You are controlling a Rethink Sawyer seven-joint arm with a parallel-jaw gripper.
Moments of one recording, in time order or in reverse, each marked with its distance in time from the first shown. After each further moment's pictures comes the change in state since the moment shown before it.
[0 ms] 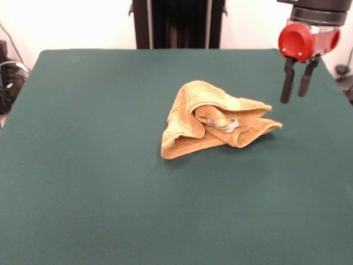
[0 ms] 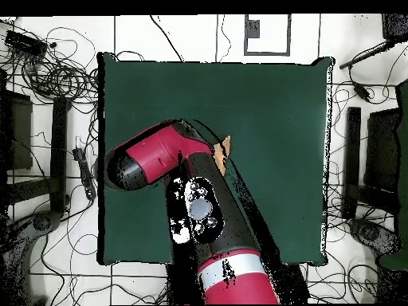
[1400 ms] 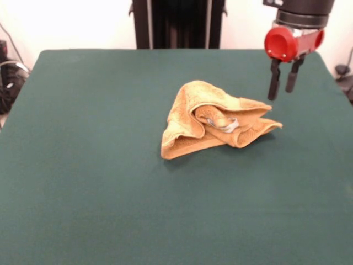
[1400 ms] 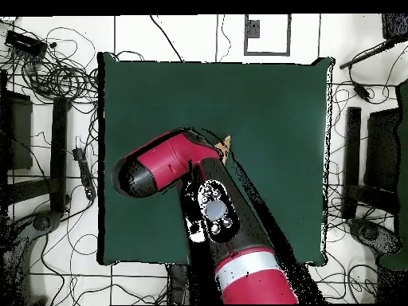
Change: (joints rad) arm -0.066 -0.007 0.058 0.088 -0.011 0.000 -0.003
